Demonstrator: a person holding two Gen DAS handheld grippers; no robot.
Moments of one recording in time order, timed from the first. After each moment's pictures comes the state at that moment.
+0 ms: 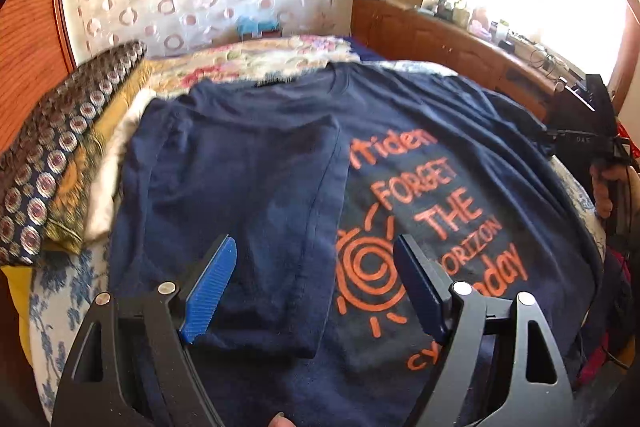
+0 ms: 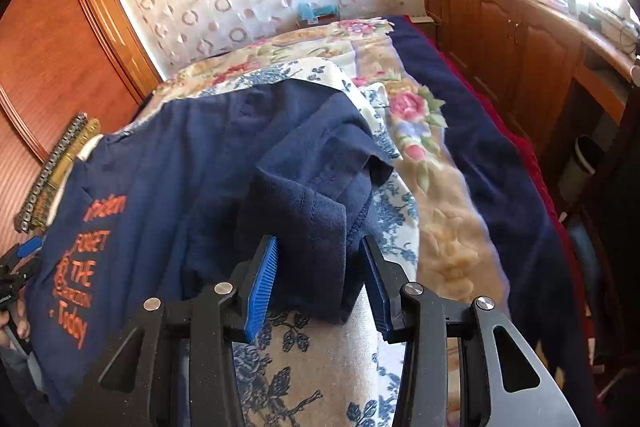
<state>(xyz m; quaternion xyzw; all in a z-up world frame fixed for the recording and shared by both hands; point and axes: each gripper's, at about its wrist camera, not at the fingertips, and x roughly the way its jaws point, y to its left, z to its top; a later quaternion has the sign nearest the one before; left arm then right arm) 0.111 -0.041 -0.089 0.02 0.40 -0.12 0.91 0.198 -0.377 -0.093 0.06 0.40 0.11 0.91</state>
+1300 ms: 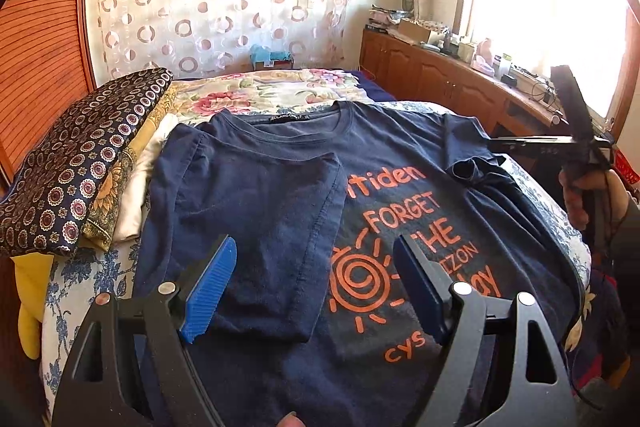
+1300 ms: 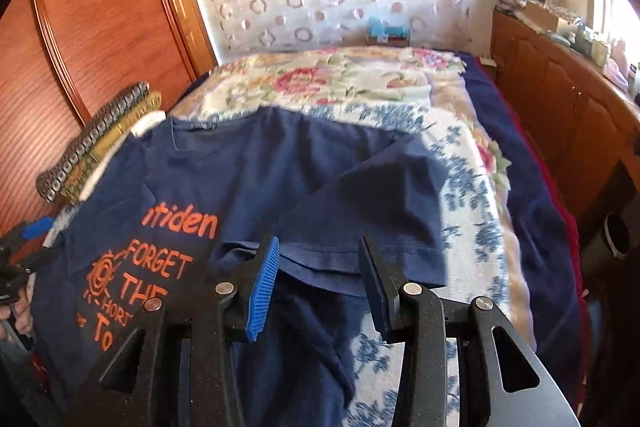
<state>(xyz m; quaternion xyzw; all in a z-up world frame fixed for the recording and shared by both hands) 0.082 -0.033 -0.059 -0.01 0.34 -0.11 0.93 0.199 -0.264 -0.060 -0.03 0.38 0.20 0.90</state>
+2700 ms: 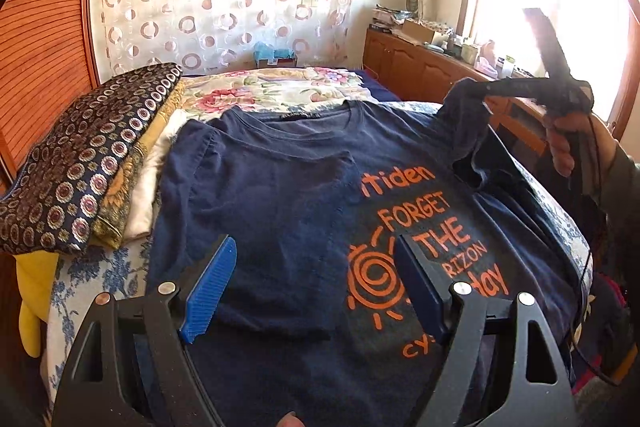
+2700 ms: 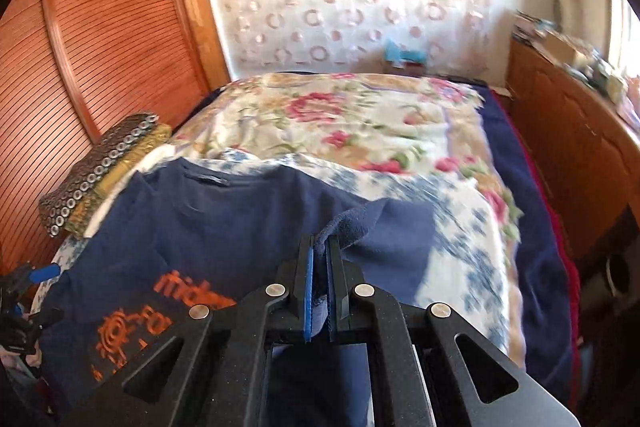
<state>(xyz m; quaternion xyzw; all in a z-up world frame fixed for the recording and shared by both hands) 0.085 -0.017 -0.059 -0.02 0.34 -0.10 0.93 0.230 -0.229 0.017 -0.04 0.34 0.24 0.91</state>
